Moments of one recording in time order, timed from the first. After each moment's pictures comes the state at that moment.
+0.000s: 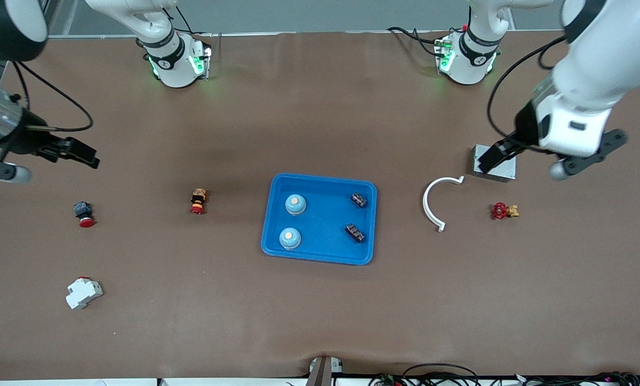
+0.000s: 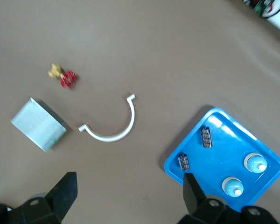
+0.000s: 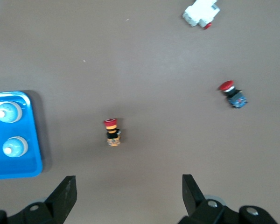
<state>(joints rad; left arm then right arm) -0.13 0.13 -0.22 -1.53 -0.02 1.67 -0.91 0.09 0.01 -0.02 -1.72 0.04 1.70 0.26</state>
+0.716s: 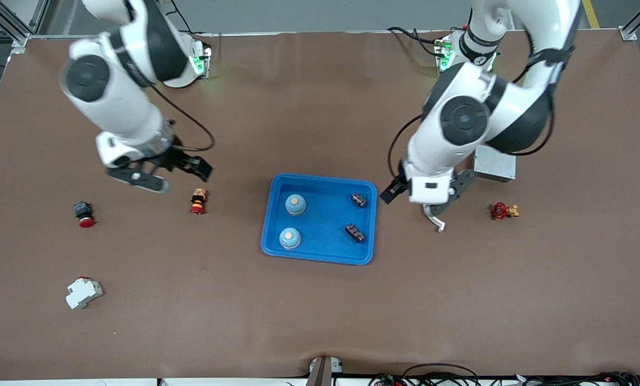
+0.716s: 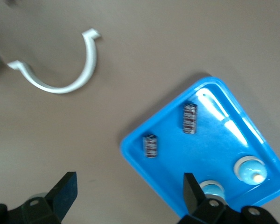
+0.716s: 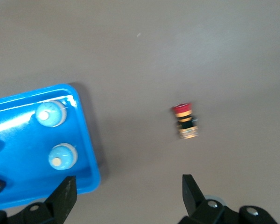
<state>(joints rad) -0.36 0.41 -0.22 -1.52 -0.02 1.89 -1.33 0.43 0.10 -0.01 -1.92 0.04 2.05 0.74</state>
